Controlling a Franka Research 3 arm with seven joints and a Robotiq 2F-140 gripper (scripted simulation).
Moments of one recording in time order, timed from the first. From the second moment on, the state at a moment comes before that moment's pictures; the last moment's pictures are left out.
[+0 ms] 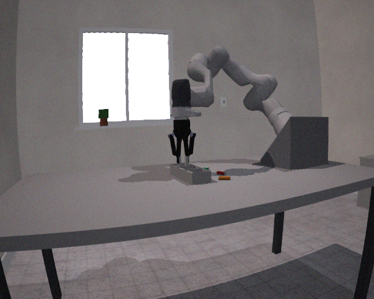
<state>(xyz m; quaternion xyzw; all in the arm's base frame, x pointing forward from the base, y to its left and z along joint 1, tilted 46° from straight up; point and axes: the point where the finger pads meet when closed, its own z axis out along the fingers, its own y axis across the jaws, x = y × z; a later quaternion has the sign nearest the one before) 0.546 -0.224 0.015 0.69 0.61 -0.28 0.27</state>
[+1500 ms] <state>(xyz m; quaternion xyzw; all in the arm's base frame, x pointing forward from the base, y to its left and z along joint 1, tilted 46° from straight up) 0.552 -0.190 0.047 0.69 0.61 -0.27 0.27</state>
